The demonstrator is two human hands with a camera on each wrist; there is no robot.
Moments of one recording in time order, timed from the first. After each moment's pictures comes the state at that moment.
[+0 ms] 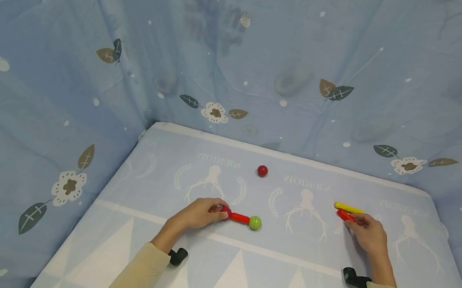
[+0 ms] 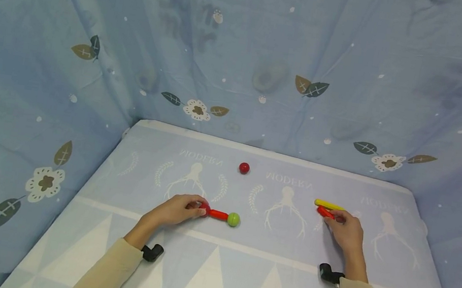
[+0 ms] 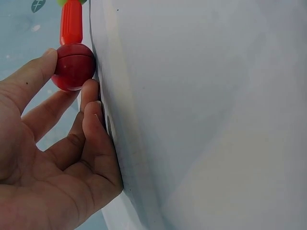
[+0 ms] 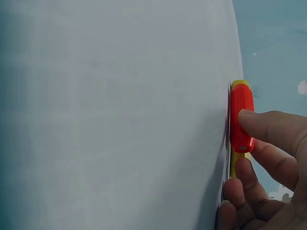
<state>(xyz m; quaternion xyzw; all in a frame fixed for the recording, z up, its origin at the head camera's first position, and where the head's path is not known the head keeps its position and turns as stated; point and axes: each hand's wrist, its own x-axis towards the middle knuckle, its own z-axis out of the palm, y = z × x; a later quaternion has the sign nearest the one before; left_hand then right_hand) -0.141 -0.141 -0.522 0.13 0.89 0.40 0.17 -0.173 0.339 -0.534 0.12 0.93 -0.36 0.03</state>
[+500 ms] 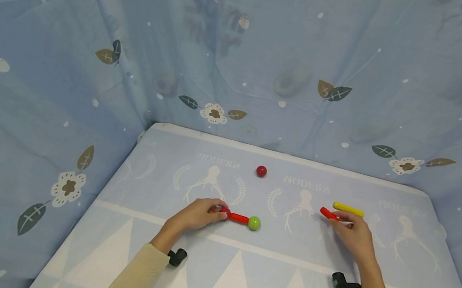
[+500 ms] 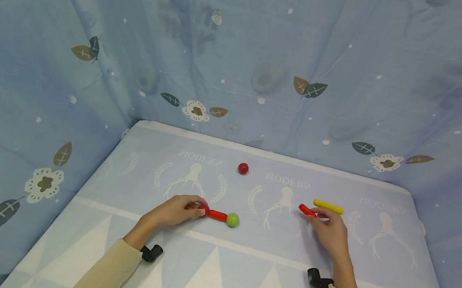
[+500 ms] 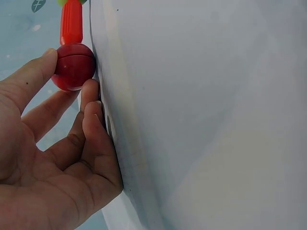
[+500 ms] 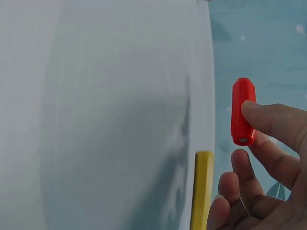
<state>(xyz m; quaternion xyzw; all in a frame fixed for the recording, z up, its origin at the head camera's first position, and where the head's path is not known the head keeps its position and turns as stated) -0.140 -0.141 -0.521 0.13 0.89 0.41 0.17 -0.156 0.300 -0.516 0.03 0.92 -0.39 0.00</state>
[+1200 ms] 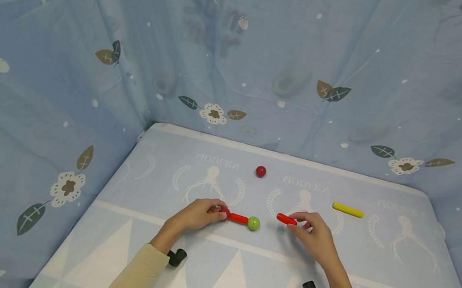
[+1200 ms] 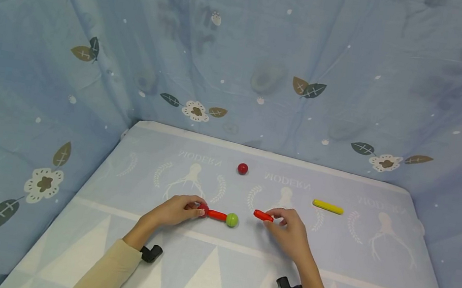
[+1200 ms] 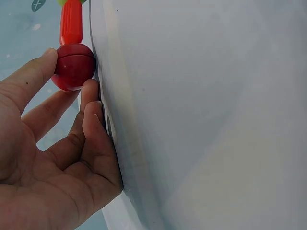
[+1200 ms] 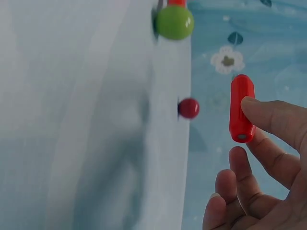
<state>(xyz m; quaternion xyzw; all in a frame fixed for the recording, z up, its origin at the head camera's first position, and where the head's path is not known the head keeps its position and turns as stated) -0.140 -0.141 -0.522 0.12 0.89 0.40 0.18 -0.127 0.212 -0.505 -0.10 0.90 -0.43 0.01</state>
